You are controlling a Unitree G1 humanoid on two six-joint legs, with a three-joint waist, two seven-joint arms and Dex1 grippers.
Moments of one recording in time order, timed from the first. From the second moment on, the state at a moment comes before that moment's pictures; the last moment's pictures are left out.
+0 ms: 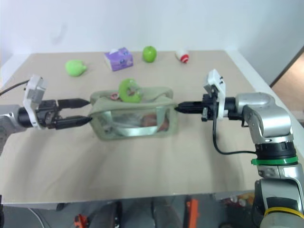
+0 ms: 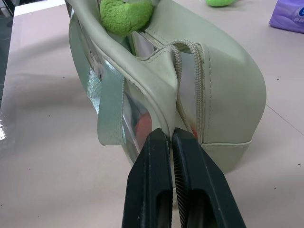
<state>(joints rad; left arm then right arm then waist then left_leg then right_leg) -0.50 0.85 0.19 -0.04 -0.70 0.71 -1.23 -0.74 -0.82 0.01 0.09 0.47 0.65 1.28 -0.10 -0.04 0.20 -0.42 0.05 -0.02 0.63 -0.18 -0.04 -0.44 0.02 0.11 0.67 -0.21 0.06</state>
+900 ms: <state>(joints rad) -0.48 0.78 0.15 -0.09 -0.71 0.70 -1.15 -0.74 -0.81 -0.02 0.10 0.50 0.68 1.24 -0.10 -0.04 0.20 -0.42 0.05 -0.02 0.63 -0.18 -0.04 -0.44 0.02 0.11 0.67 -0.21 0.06</state>
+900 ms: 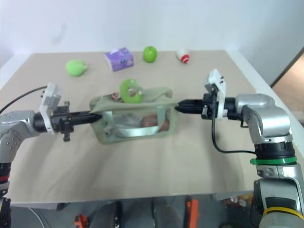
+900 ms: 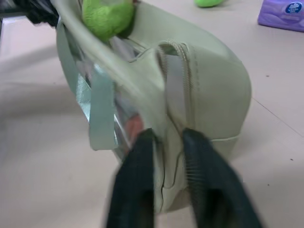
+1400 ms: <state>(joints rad) -0.47 0.75 0.14 -0.10 -0.70 0.69 -1.14 -1.07 -0.73 -0.07 0.22 0.64 0.83 1.16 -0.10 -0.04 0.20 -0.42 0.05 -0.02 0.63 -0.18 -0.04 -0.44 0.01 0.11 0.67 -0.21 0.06</state>
